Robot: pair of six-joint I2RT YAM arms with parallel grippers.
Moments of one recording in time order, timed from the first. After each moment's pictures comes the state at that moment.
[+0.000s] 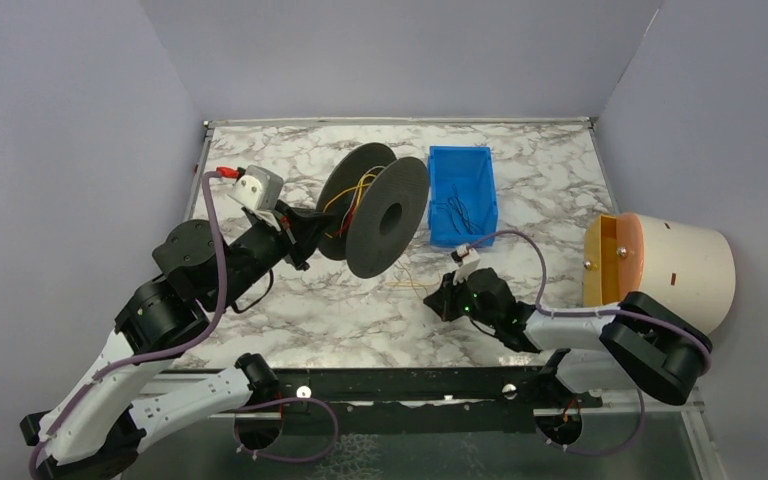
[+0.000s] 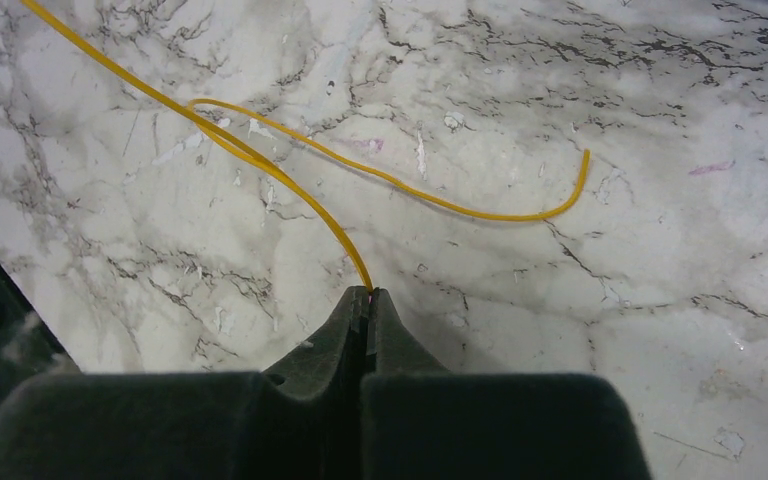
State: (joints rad) left arm -0.89 0.73 1.27 -0.56 -0.17 -0.25; right arm 0.83 1.31 0.24 0.58 0.01 0.50
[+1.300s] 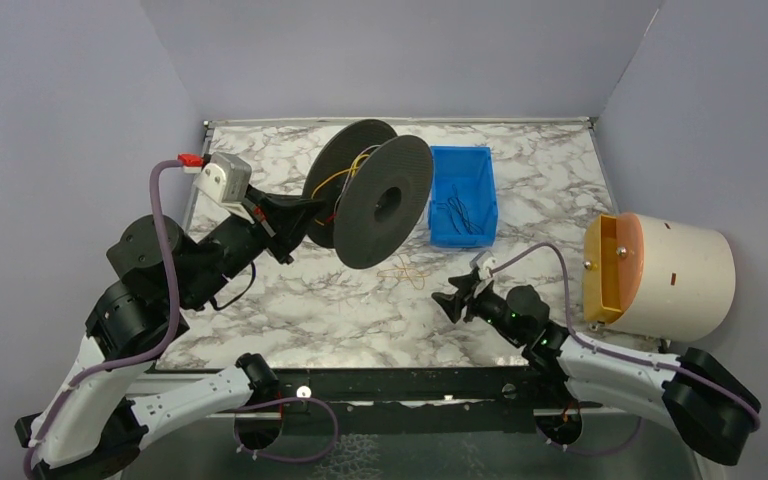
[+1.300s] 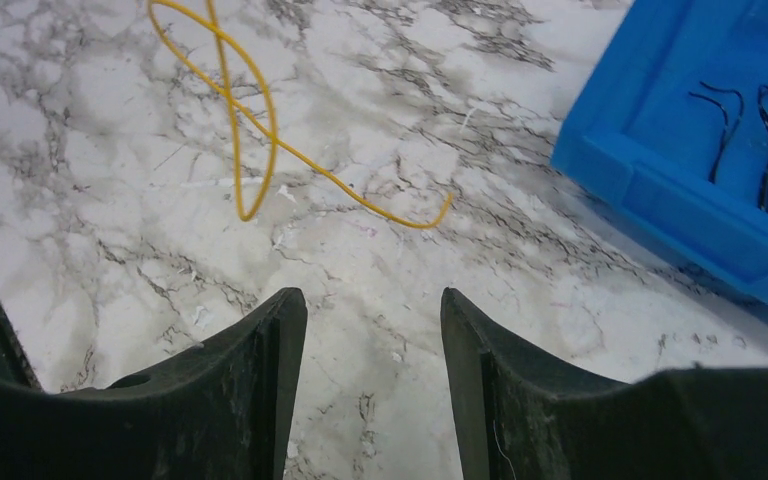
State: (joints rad) left arm -0.89 0.76 1.43 -0.59 -0.12 -0.24; right arm 0.83 0.85 0.07 0.60 0.04 0.11
